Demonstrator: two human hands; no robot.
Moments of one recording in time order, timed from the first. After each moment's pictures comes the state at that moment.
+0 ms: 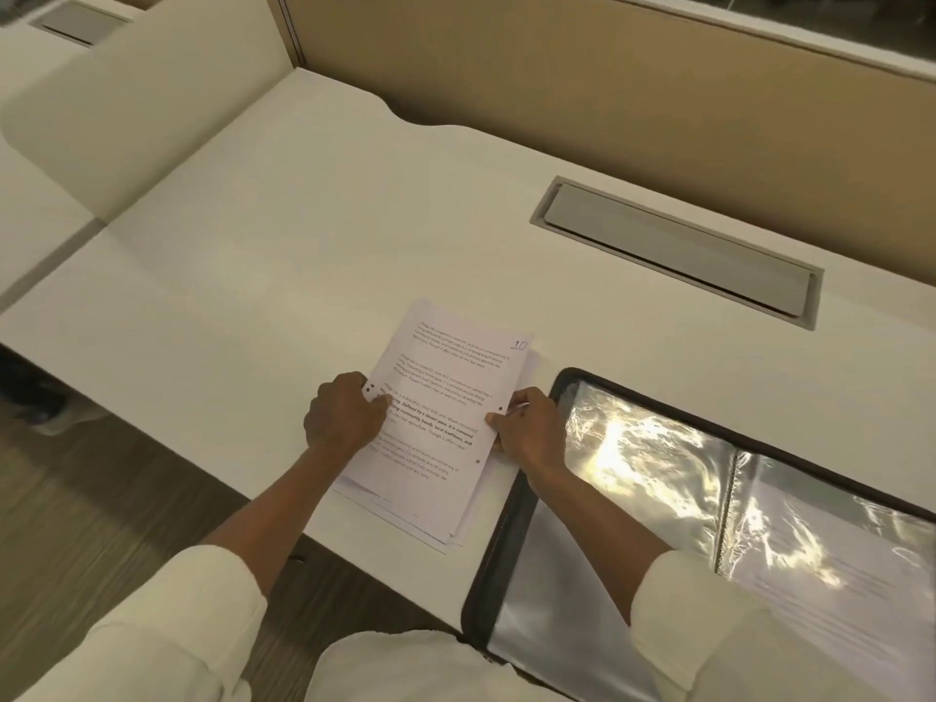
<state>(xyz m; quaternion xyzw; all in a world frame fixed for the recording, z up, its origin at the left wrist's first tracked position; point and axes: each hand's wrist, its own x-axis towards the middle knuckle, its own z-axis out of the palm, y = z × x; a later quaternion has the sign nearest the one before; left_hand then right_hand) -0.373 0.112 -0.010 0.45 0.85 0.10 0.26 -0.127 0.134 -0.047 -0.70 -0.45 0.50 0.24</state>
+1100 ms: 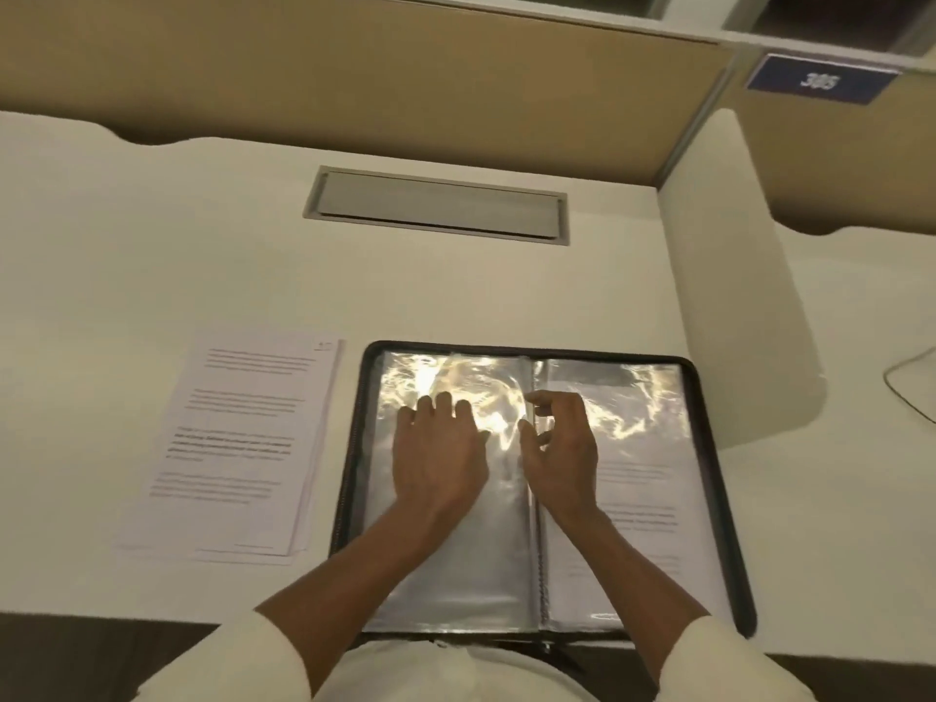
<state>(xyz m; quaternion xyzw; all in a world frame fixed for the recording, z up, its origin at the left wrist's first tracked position) -0.054 0.041 0.037 0.81 0.59 0.02 0.07 0.104 0.005 -0.014 -0.73 -0.52 0.15 0.41</state>
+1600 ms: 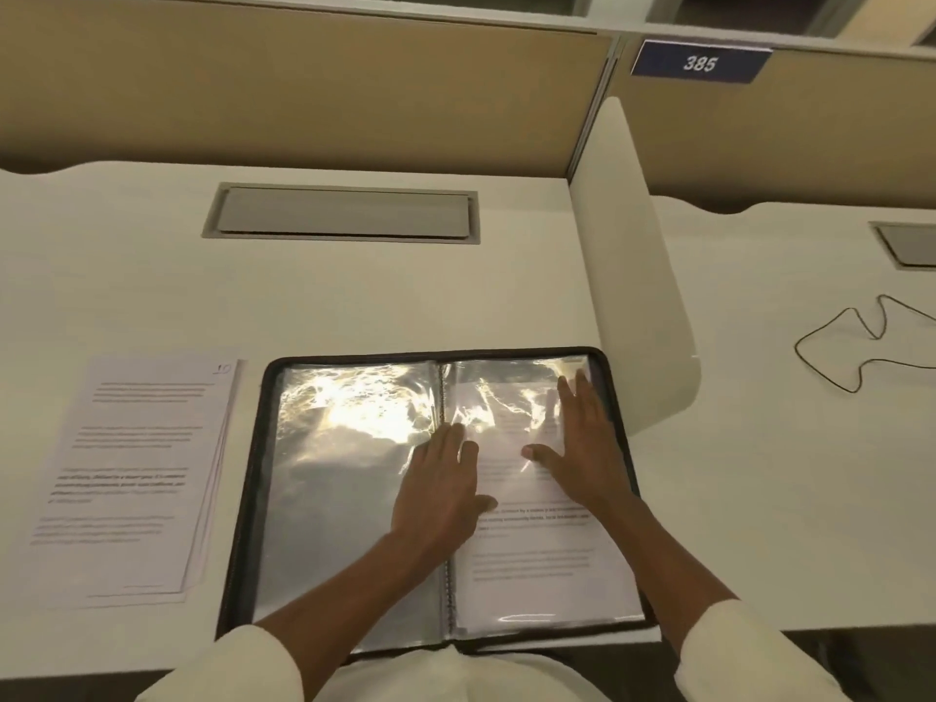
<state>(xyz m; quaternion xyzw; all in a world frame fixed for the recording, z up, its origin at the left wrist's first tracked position) 0.051 -0.005 -0.001 0.87 0.46 -0.04 0.19 0.284 -0.036 -0.036 -0.78 -0.58 0.21 0.14</state>
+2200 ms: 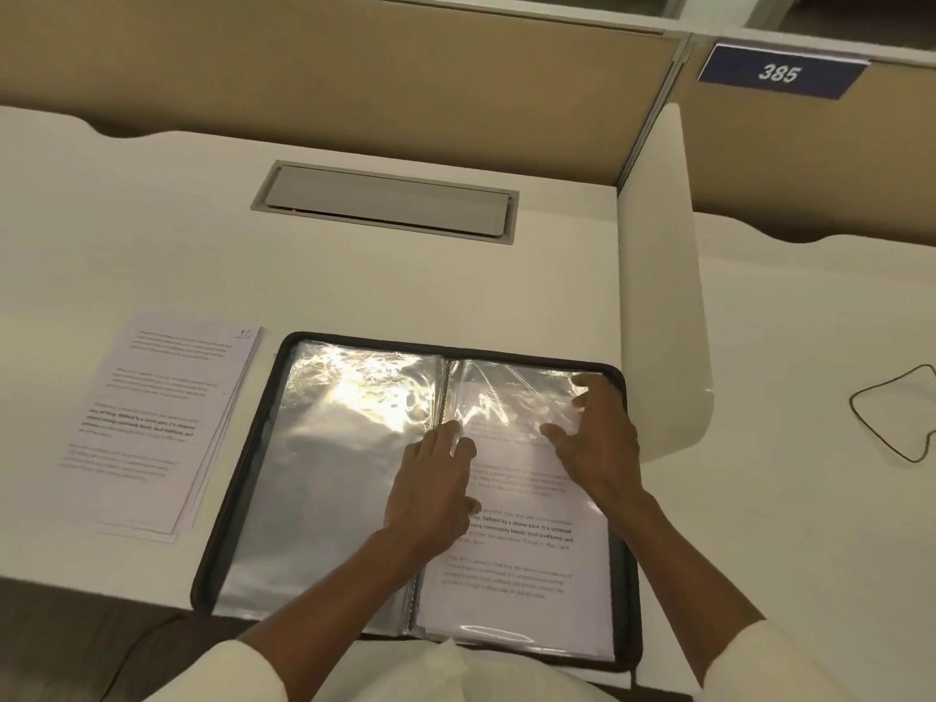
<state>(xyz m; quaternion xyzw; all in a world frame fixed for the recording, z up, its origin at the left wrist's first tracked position) 0.073 -0.015 0.001 0.82 0.53 -0.02 0.21 0.301 -0.006 0.004 -0.78 -0.52 0.24 0.23</state>
